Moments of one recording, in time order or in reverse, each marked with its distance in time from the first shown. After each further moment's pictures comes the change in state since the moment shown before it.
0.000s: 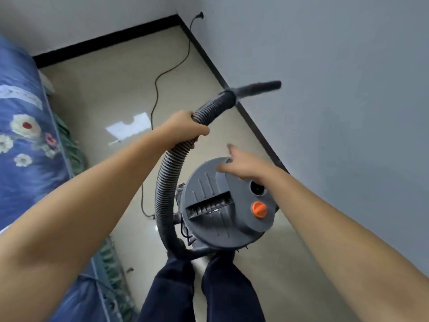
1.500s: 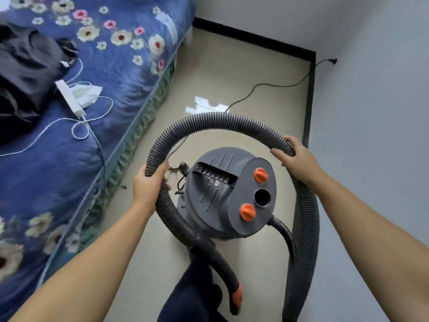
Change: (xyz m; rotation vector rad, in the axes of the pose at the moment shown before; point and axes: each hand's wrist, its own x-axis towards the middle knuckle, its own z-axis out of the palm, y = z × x) left_hand -0.191 -0.138 0.213 -1.125 1.143 -0.365; right_hand 0.003 0.063 -0.072 -0.299 -0.002 -0.552
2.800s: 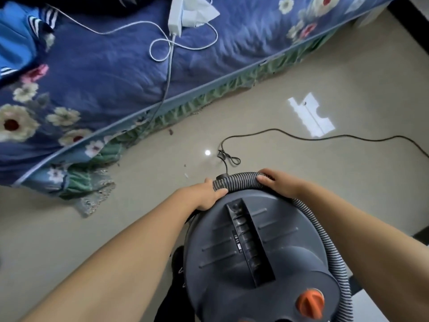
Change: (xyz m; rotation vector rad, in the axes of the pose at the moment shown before) left_hand 0.149 -0.122 0.076 0.825 -0.320 -0.625; right_hand 0.287 0.020 0.250 -0.664 -1.124 -0.383
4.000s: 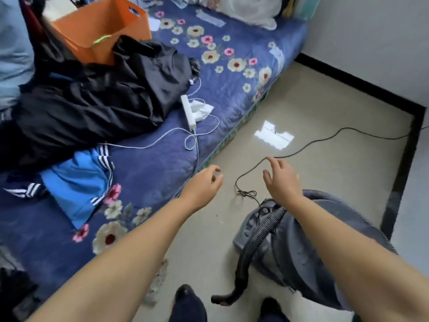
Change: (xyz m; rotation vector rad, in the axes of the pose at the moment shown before) left_hand -0.182 -0.128 -0.249 0.082 0.506 0.706; right_hand -0.090 -0.316 -0.003 0.069 0.953 0.353
